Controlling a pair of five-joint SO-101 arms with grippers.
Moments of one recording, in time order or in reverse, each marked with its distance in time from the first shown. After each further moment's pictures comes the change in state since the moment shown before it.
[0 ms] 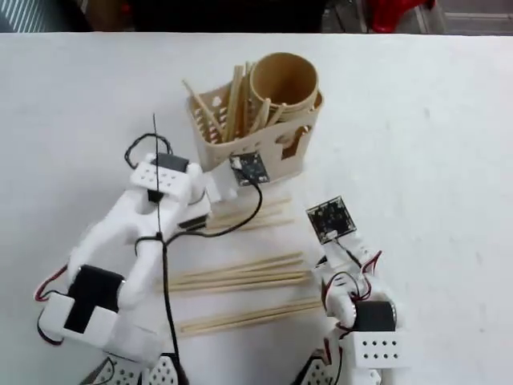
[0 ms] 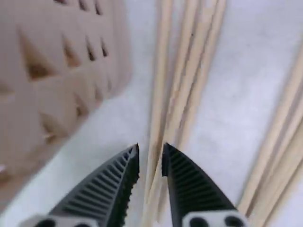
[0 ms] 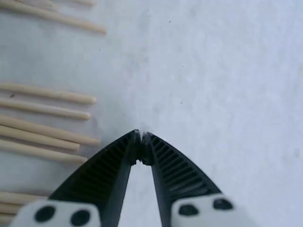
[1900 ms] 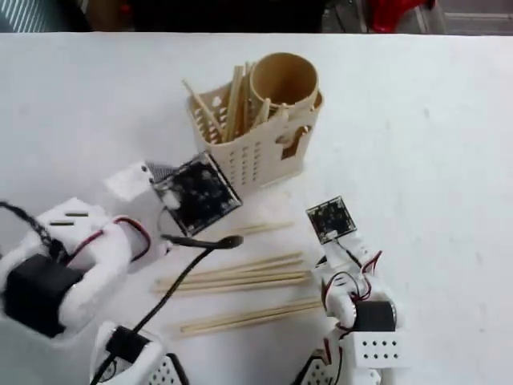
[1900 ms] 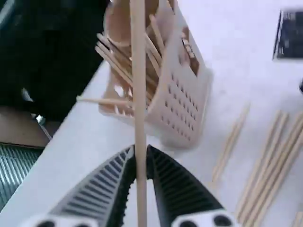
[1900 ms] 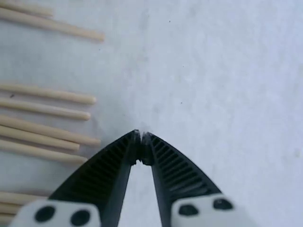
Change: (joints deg) left arm 9.5 -53.5 -22.0 27.7 19.3; right arm 0.0 0.0 0.0 0.0 0.0
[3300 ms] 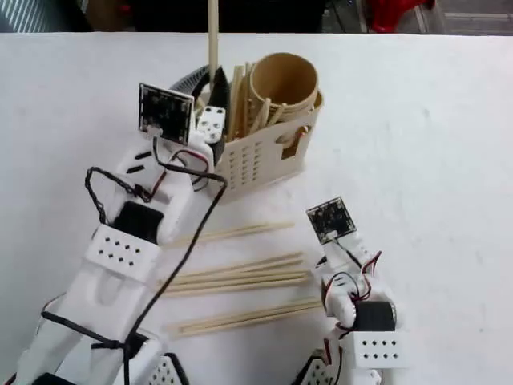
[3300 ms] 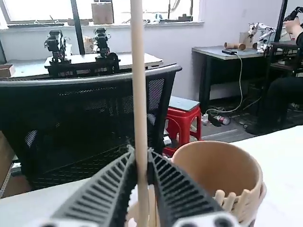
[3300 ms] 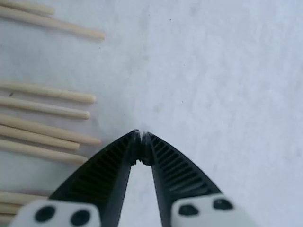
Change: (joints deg) left arm -4.2 12.7 38.9 -86.2 34.0; right arm 0.0 0.0 0.4 -0.2 0.0
